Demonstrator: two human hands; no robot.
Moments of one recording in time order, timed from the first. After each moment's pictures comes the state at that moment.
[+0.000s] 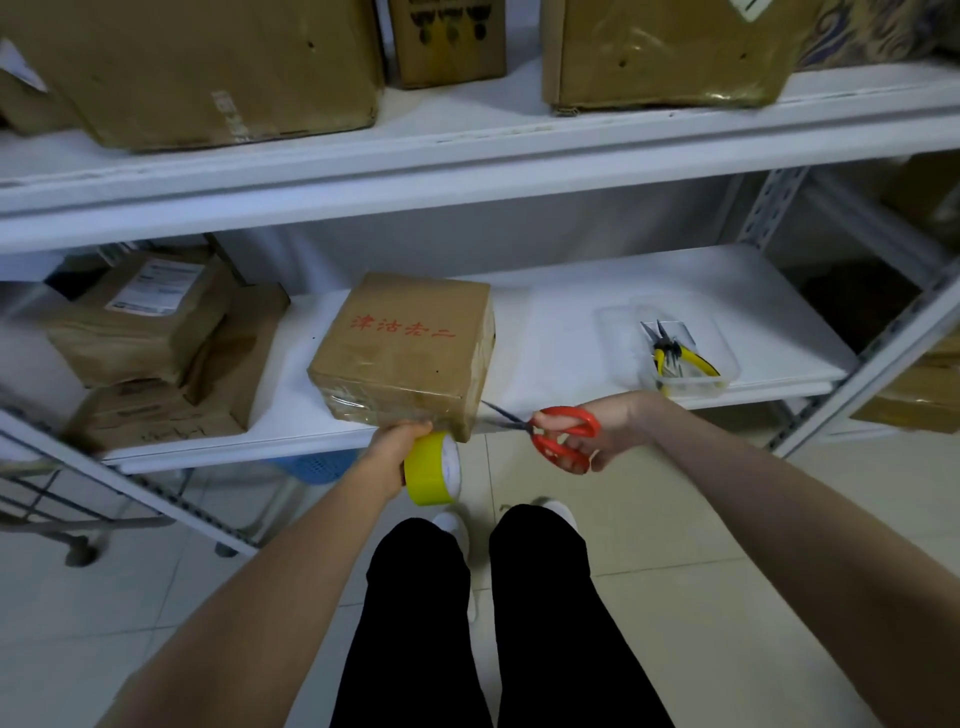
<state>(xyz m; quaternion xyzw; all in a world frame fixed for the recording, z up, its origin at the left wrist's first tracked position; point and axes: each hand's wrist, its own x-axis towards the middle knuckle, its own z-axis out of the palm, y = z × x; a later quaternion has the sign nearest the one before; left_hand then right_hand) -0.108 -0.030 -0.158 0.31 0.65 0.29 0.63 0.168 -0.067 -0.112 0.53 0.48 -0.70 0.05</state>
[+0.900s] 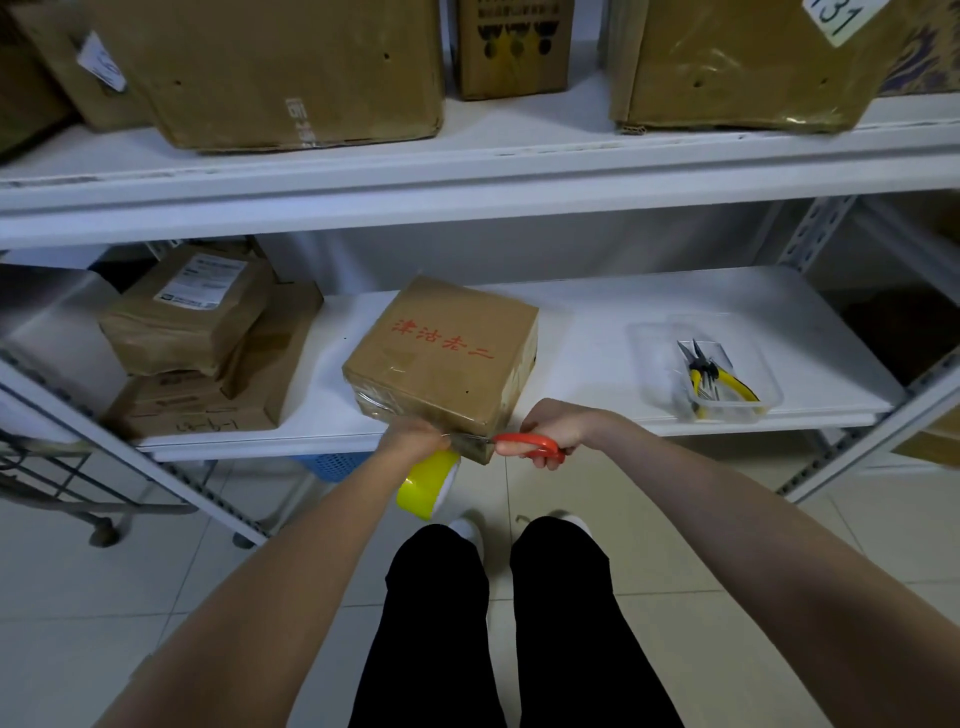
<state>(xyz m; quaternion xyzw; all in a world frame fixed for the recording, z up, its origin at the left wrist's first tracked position) -0.121 -0.020 -0.130 0.55 0.71 0.13 0.42 0.090 -0.035 -0.113 0.59 0.64 -0.49 0.02</state>
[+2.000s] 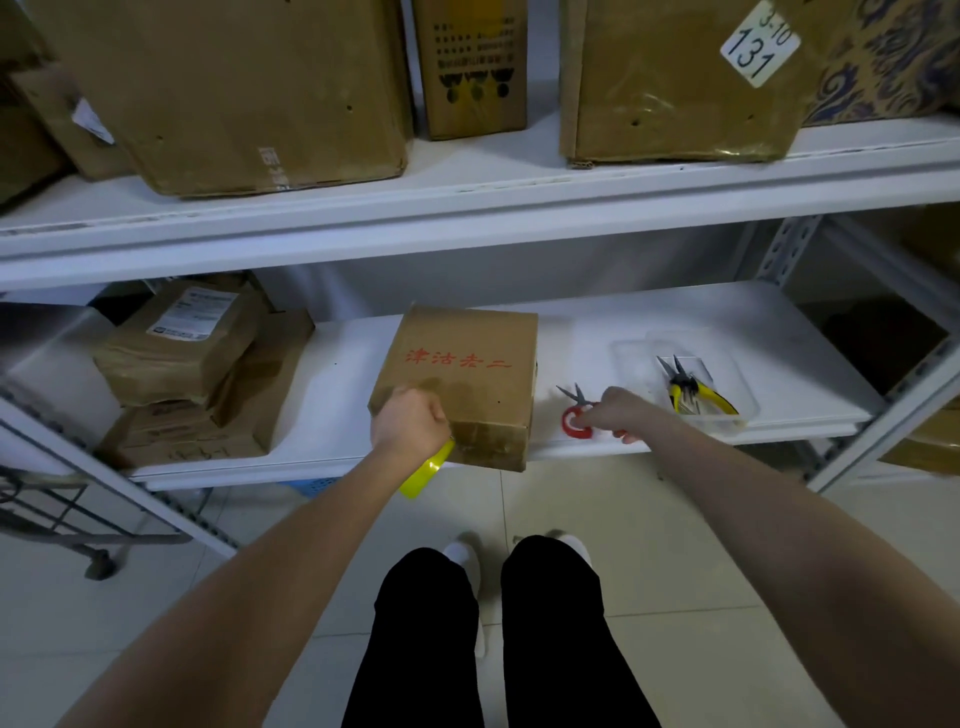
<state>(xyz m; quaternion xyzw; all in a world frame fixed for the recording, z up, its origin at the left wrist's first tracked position) -0.085 -0.030 -0.071 0.71 0.68 0.12 0.14 0.174 -0.035 -0.099 0.78 0.50 -0.37 -0.05</state>
